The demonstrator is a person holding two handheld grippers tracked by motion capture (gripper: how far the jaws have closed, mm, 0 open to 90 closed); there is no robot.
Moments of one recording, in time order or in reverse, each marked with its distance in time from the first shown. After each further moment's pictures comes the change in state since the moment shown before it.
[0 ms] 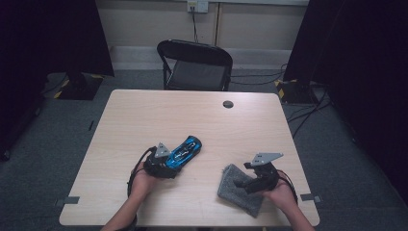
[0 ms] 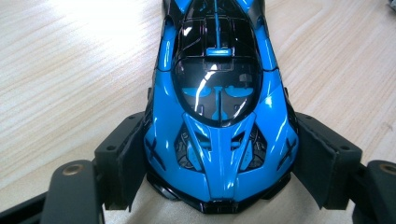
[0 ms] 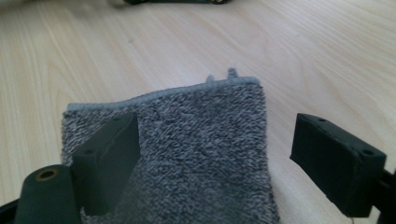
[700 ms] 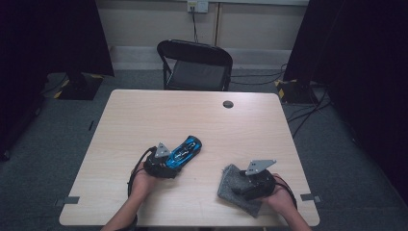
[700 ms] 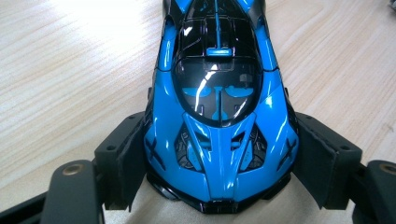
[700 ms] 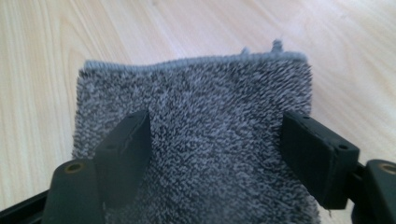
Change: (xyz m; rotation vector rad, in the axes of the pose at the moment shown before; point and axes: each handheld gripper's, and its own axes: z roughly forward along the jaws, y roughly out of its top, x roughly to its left) left arm 0.000 0.000 0.000 0.002 0.001 -0.002; right arm 0.015 -0.009 0.010 0.074 0.031 -0.109
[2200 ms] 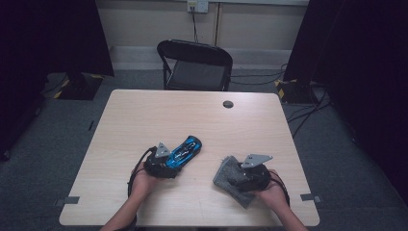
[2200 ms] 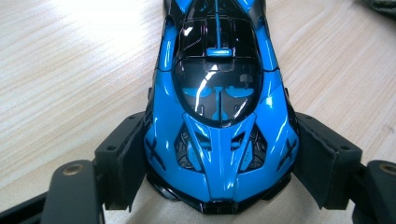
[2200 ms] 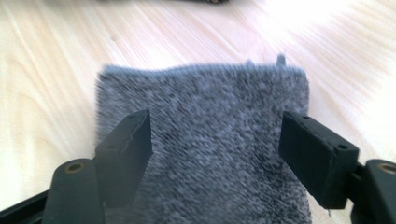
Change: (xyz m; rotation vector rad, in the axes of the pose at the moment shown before) left arm 0.000 0.000 0.000 0.001 0.006 0.004; right arm -0.003 0.018 0.007 -0.052 -0.108 0.048
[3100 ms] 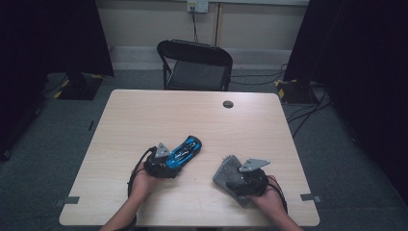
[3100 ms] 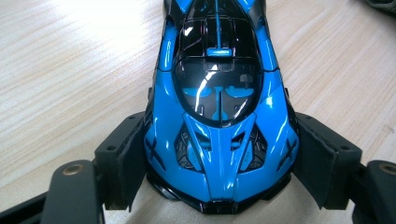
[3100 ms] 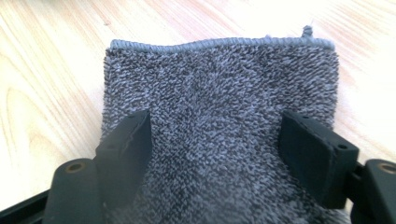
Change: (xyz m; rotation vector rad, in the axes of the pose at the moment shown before) left arm 0.000 0.000 0.000 0.000 0.001 -0.001; right arm 0.009 -0.012 0.009 0.024 -0.047 0.054
